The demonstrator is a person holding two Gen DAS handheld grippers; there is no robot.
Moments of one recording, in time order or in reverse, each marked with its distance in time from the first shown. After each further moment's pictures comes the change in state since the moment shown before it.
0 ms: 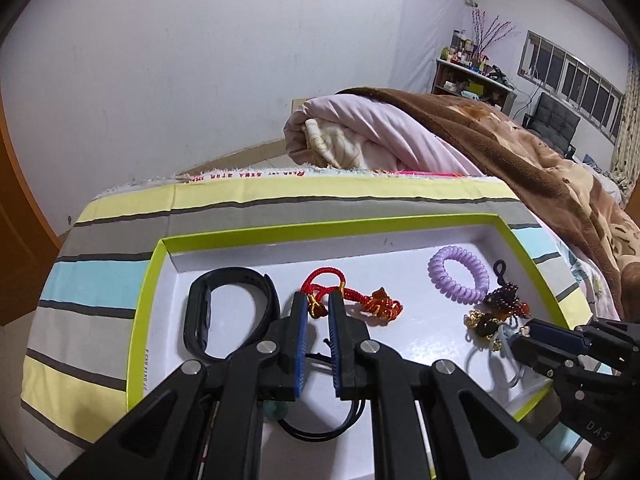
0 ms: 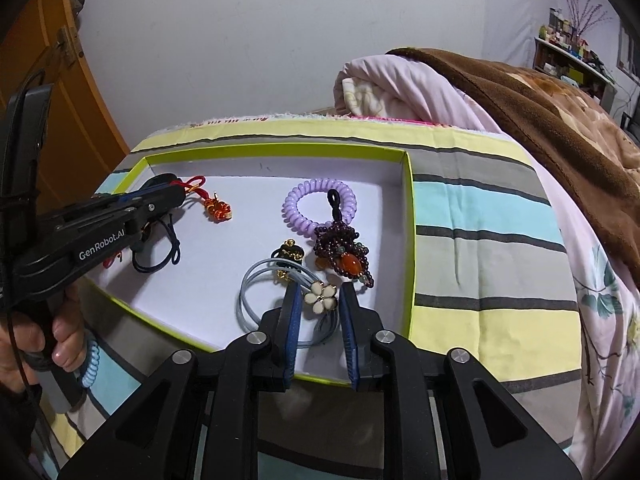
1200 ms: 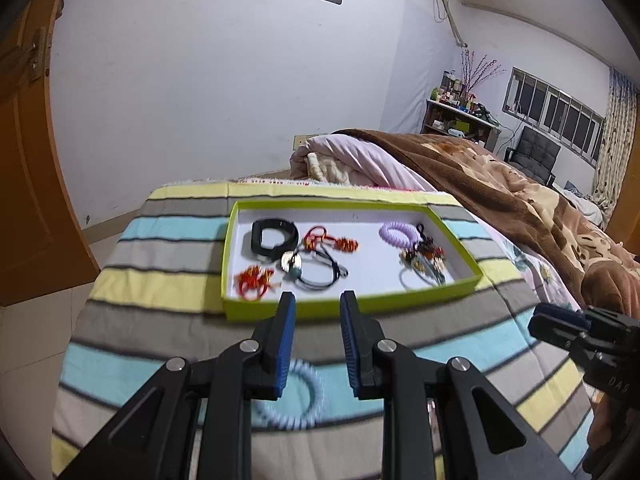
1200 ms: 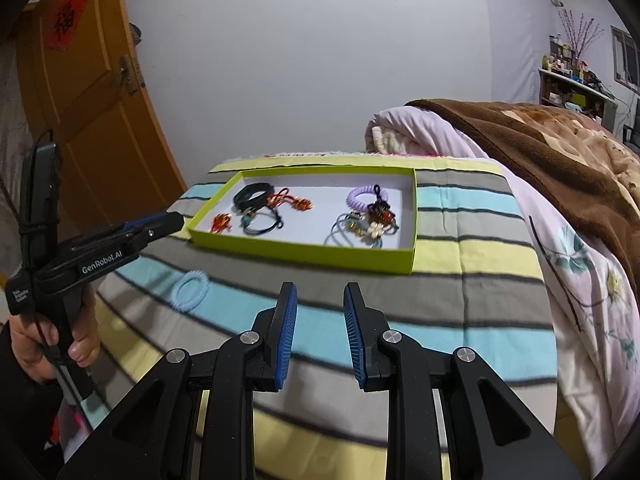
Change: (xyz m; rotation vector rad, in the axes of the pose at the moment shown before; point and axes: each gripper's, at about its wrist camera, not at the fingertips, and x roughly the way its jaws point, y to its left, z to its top) left arm -0.134 0.009 -0.074 -0.044 -0.138 -0.021; right arm -0.124 0.029 -0.082 -0.020 -0.188 0.106
